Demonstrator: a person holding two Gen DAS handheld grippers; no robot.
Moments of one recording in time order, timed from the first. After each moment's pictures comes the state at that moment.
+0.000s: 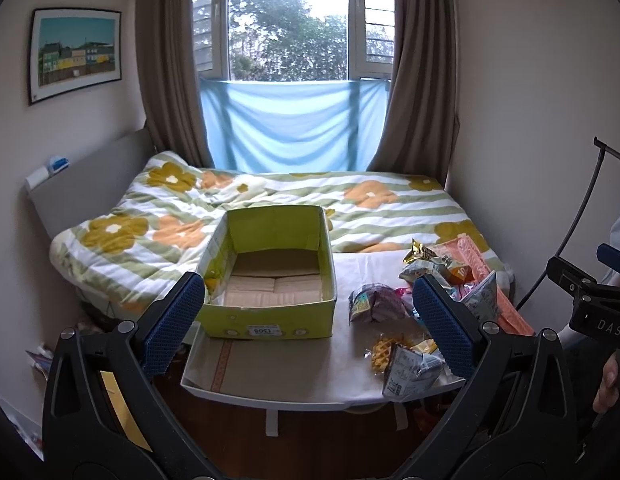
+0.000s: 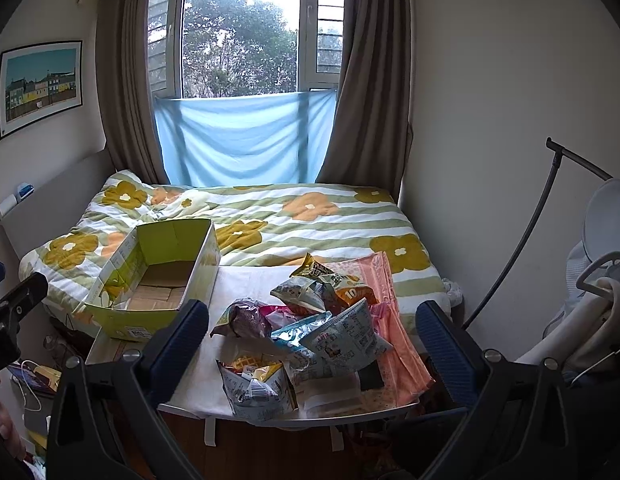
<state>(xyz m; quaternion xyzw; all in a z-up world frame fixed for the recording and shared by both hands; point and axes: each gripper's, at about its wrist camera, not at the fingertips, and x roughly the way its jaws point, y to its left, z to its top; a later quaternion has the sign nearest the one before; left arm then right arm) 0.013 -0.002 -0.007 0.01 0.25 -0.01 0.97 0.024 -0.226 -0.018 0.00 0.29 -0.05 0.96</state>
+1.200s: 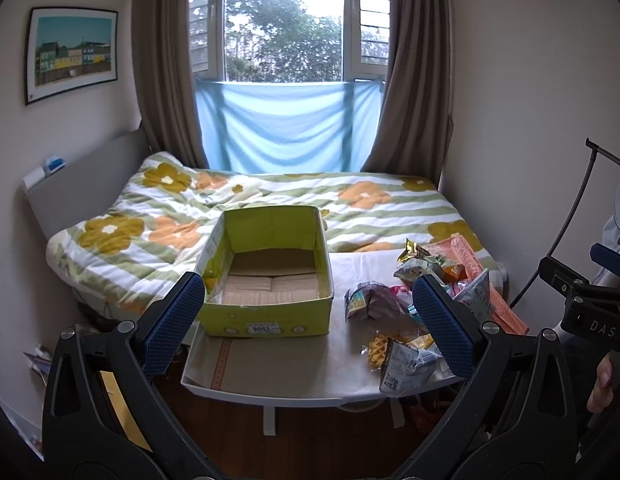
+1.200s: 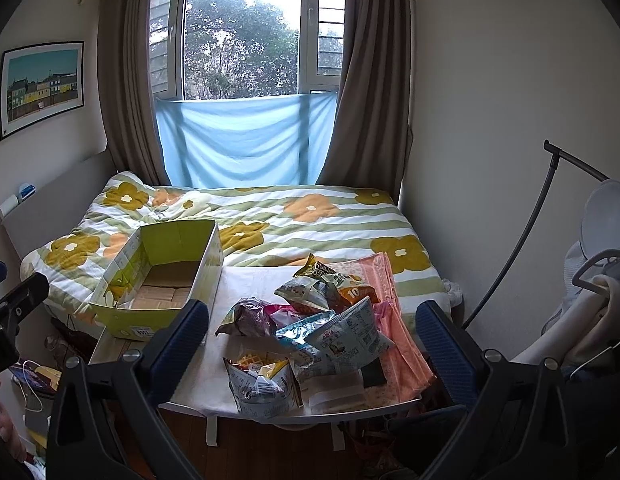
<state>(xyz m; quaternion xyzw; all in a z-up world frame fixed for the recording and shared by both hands) 0.008 0.000 -0.003 0.00 0.25 -0.02 0.97 0.024 -0.223 -0.017 0.00 0.29 -0.05 0.96</state>
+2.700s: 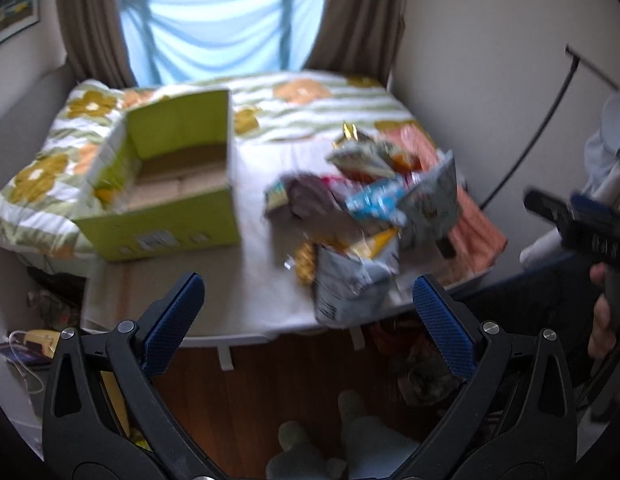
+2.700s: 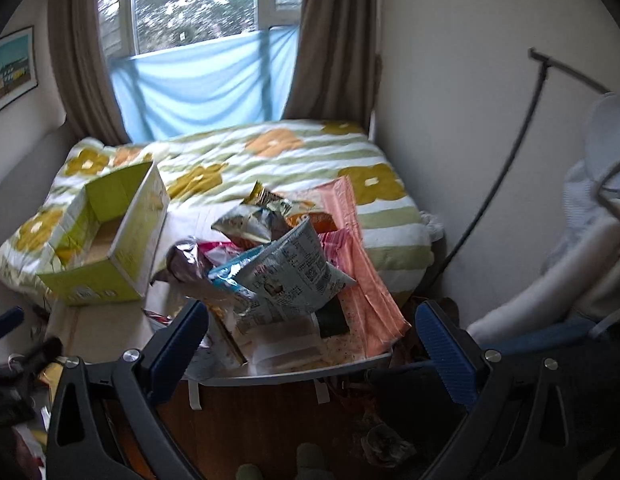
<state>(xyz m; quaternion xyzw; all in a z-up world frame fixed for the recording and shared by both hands) 0.059 -0.089 -0.139 0.02 0.42 -0.12 0.90 0.056 -0.303 -0.099 0.03 0.40 -0.08 0.91</state>
